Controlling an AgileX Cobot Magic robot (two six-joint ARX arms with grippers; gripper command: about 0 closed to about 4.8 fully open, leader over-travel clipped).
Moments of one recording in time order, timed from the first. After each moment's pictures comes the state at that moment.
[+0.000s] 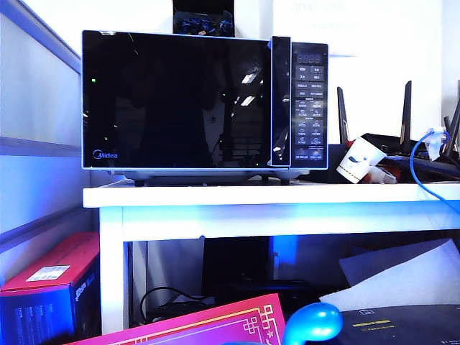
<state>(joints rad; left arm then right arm) -0.52 1.62 1.90 -0.18 -0.21 0.15 0.56 1.31 2.30 -0.70 -0.03 -0.06</state>
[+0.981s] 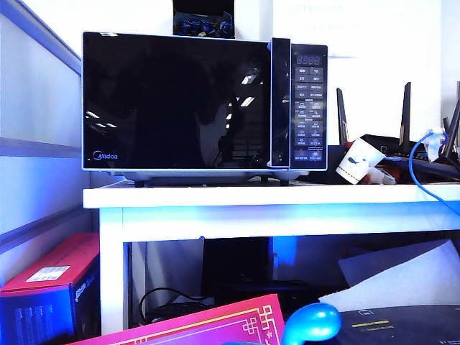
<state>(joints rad) -0.52 0.31 1.66 -1.30 -0.16 0.14 0.56 0.52 1.24 -0.60 0.02 -0.14</state>
